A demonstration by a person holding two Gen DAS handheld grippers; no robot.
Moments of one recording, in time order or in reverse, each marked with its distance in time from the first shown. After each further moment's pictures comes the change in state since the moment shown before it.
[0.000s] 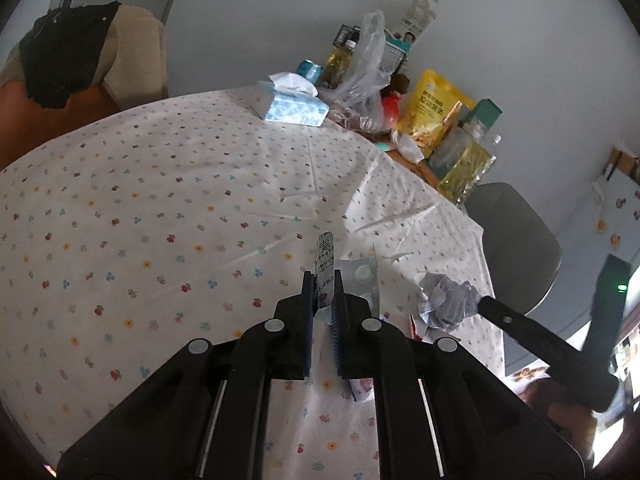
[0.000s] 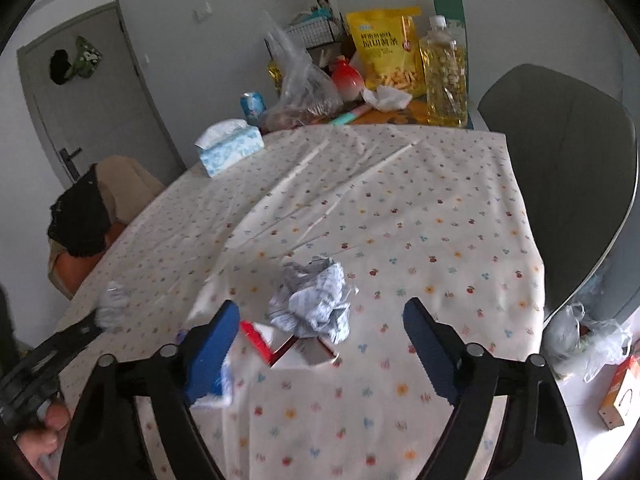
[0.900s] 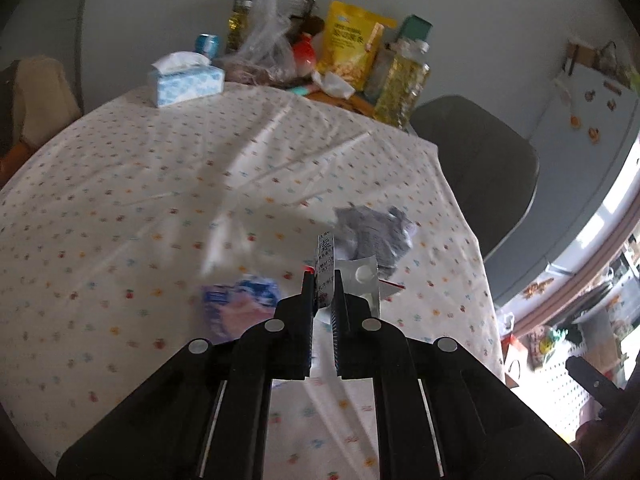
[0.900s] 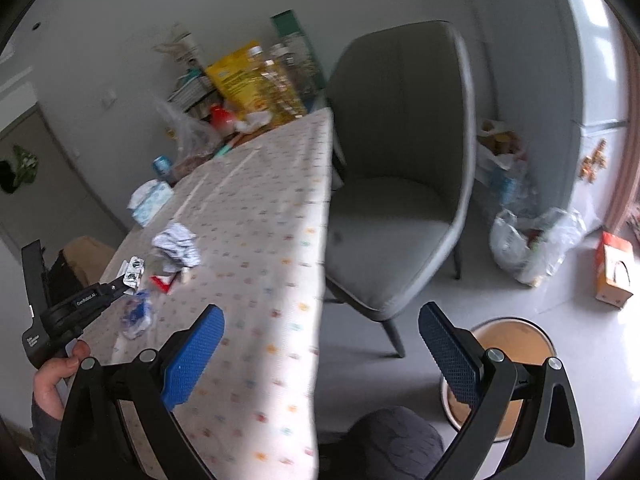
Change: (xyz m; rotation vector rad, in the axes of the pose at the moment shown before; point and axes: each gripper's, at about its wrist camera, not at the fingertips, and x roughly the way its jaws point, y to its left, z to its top) left arm 0.037 -0.096 -0.029 0.290 0.142 -0.071; right arm -0.137 -0.139 -0.124 0.347 -0.118 -0.110
